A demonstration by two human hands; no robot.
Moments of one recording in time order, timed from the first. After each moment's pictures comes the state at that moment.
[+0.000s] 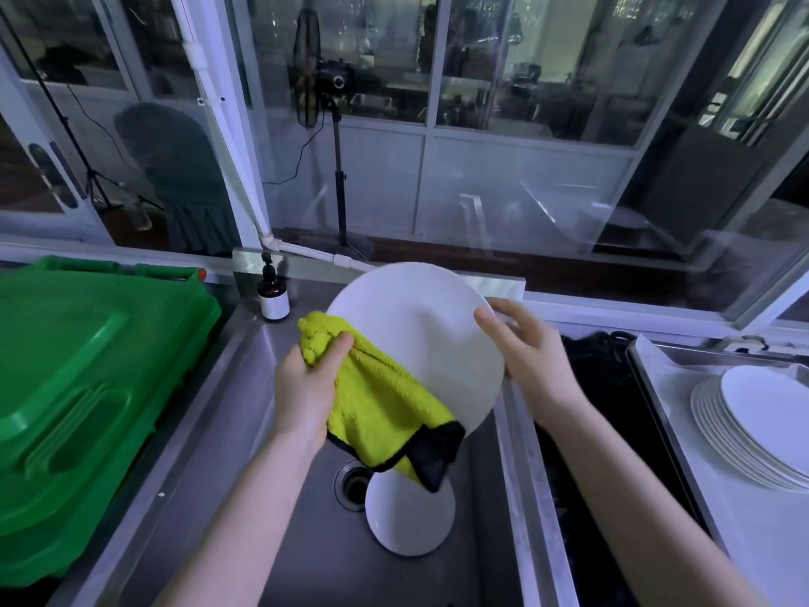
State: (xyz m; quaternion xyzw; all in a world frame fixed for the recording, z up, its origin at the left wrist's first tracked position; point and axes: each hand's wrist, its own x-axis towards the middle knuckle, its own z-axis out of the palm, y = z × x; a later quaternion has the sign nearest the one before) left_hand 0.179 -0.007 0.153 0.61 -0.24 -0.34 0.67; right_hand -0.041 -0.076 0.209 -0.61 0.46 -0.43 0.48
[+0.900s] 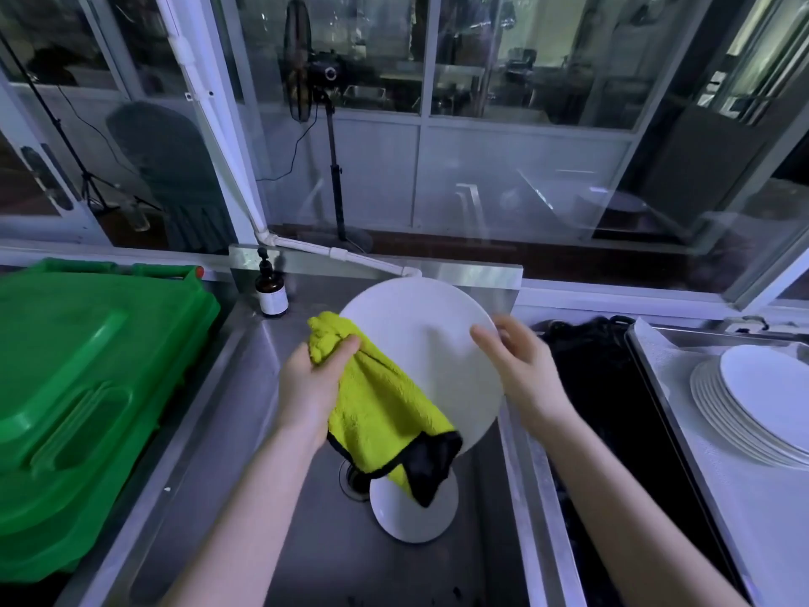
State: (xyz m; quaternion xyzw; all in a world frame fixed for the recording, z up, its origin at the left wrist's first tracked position) left_hand 0.173 -0.004 0.150 0.64 -0.27 -0.35 0.63; right_hand -0.051 -0.064 0.178 -0.61 0.47 -0.44 0.46
